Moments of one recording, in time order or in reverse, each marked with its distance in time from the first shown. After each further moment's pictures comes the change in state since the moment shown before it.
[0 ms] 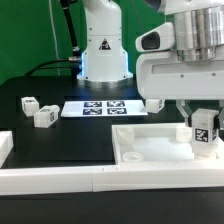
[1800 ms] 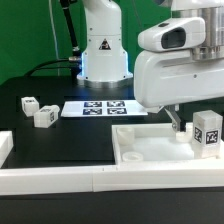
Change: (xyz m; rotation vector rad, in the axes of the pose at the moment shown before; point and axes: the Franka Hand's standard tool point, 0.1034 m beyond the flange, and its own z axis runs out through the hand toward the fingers) arm 0.008 0.000 -0.002 -0.093 -0.031 -1.135
